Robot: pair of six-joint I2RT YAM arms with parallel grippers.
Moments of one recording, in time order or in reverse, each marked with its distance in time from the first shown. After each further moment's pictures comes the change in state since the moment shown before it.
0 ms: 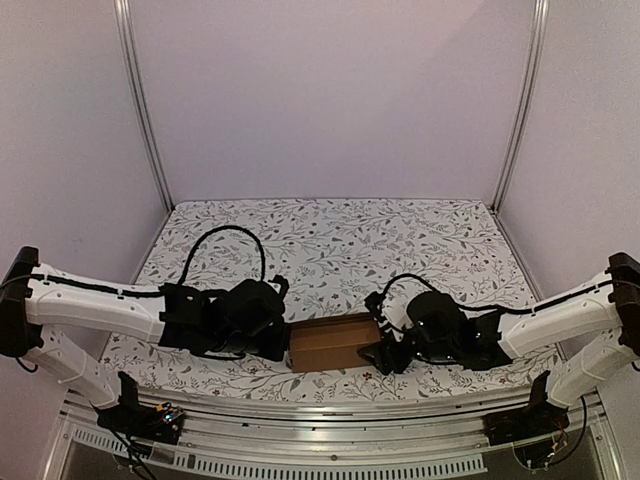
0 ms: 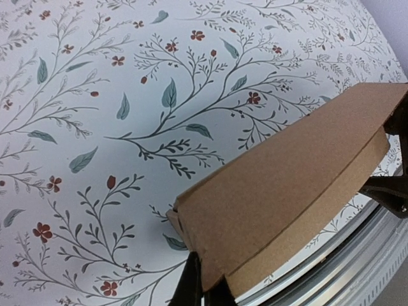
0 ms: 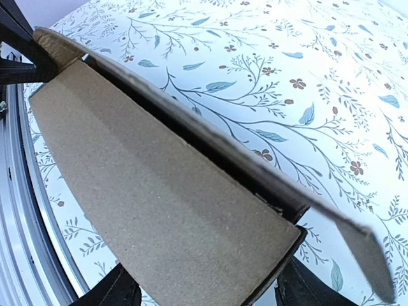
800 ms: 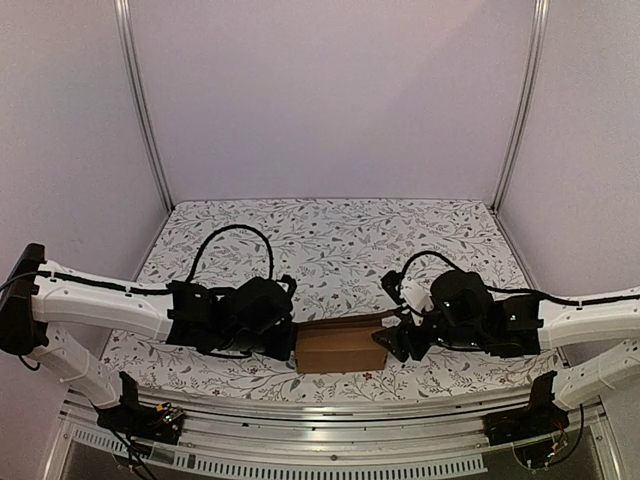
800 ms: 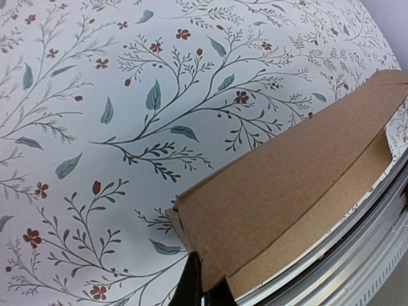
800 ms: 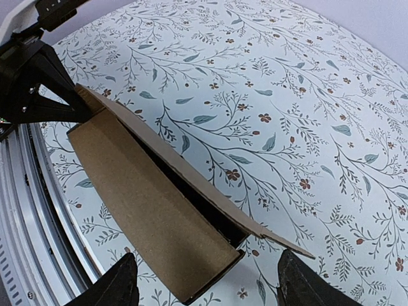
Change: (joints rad) left arm -0.002 0.045 0.045 -0.002 0.022 0.010; right arm 0.000 -0.272 0.070 -0.297 0.049 -0.049
